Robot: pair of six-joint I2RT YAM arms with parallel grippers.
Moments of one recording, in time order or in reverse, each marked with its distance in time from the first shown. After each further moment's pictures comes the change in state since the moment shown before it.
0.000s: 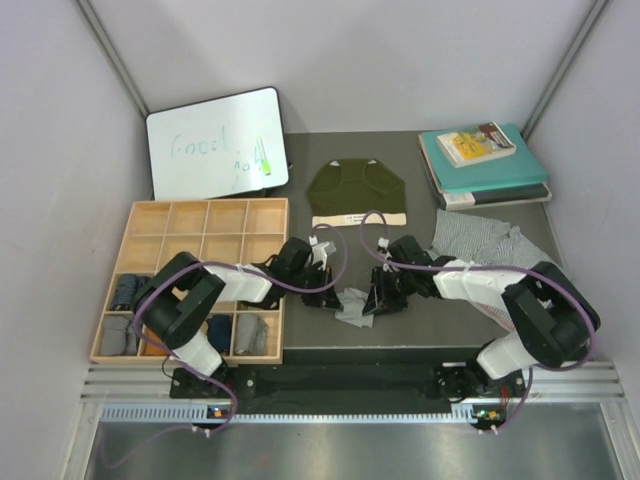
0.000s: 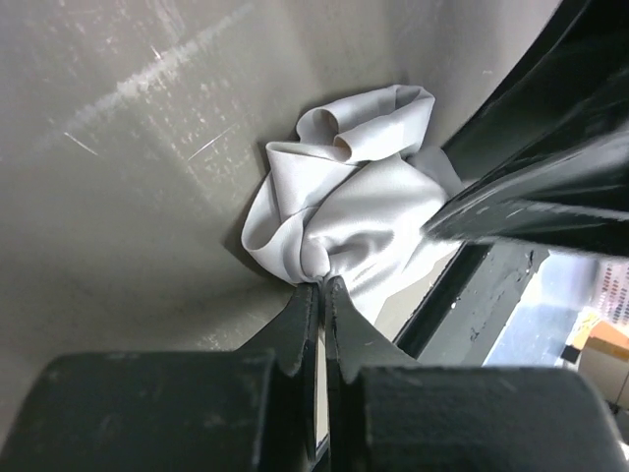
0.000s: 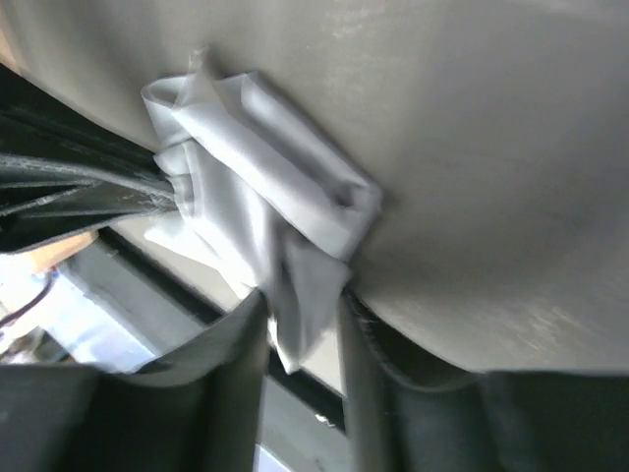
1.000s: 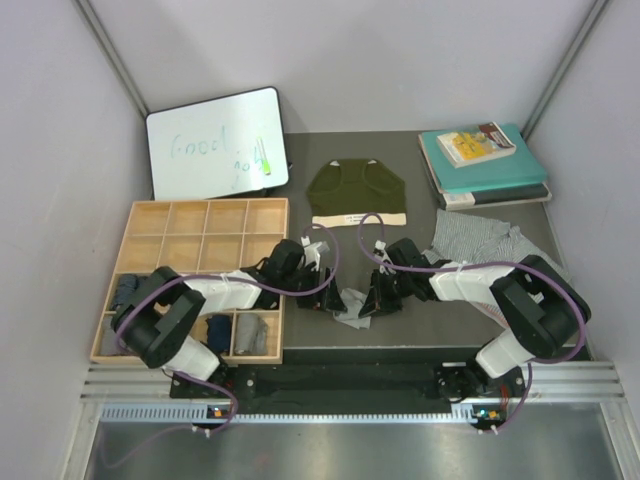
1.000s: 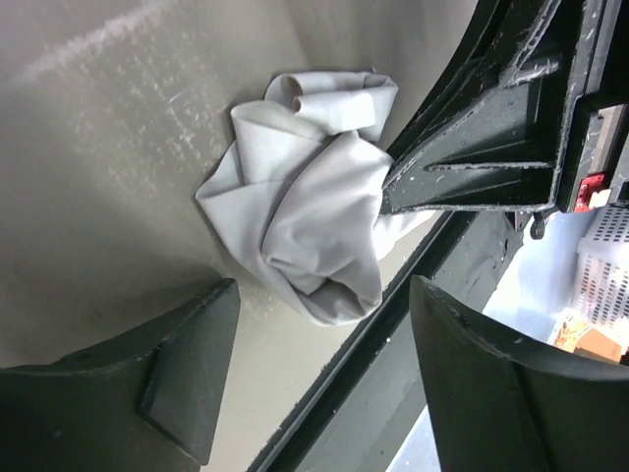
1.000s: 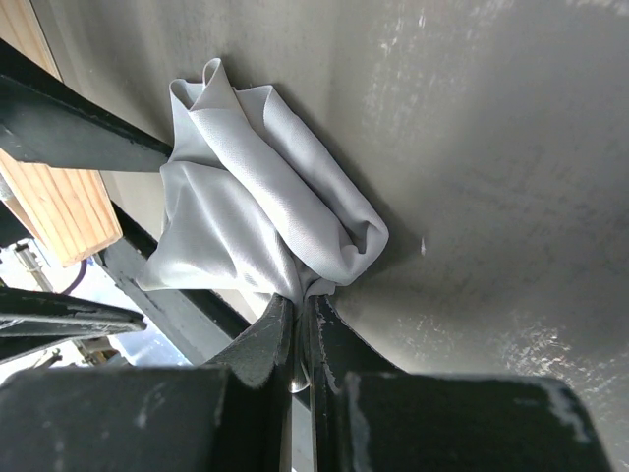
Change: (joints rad) left arm 0.002 -0.142 -0.049 -0.065 -0.007 -0.032; right arm 0.008 0.048 -0.032 0.119 -0.058 0.035
